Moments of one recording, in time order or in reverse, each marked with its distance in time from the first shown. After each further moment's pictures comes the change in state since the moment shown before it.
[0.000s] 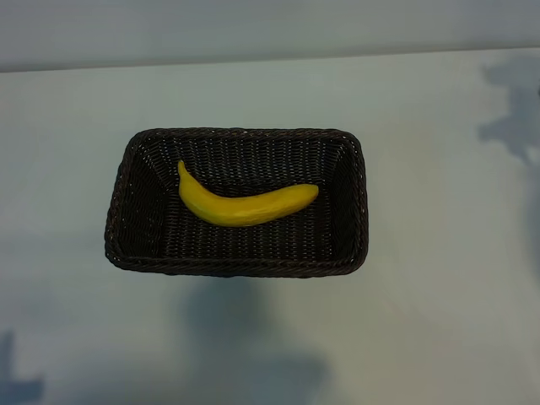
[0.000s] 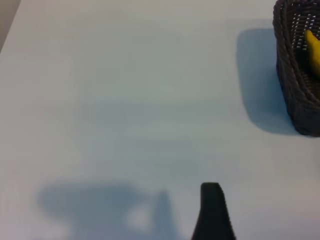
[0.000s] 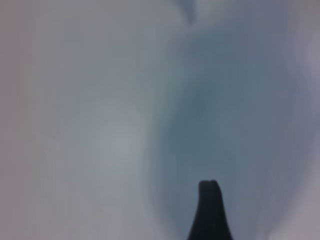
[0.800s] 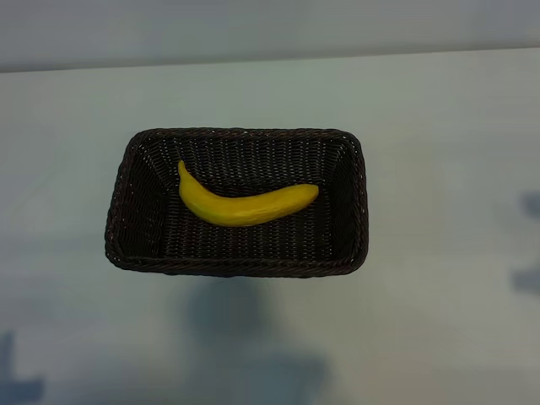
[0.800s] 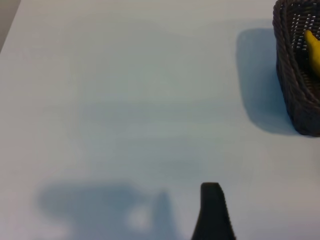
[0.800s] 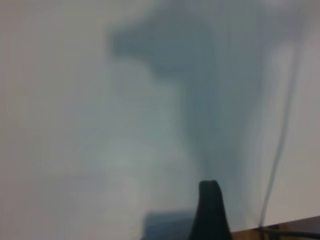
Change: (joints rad) left arm 0.000 0.000 0.000 0.000 0.000 0.000; right arm -0.006 -1.023 0.736 -0.005 -0.050 0.048
